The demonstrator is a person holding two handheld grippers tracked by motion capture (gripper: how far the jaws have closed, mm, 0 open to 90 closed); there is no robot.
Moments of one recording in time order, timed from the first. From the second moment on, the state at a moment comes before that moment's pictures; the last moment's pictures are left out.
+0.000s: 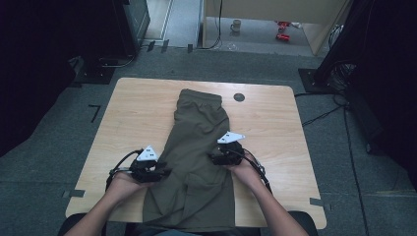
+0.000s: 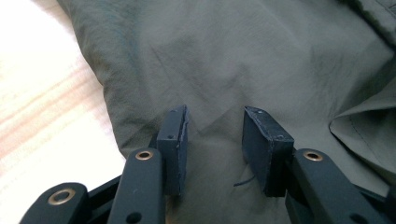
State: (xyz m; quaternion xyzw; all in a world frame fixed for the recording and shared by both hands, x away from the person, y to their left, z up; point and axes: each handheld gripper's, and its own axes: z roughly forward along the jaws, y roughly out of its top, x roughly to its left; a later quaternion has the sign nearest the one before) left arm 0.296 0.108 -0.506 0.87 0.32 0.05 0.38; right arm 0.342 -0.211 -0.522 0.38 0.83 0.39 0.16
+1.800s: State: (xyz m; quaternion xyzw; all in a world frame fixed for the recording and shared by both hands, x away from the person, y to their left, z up) left arm 0.385 0.107 -0.479 0.84 0.35 0.07 0.41; right arm 0.391 -0.225 -0.494 0.43 0.80 0.38 0.18
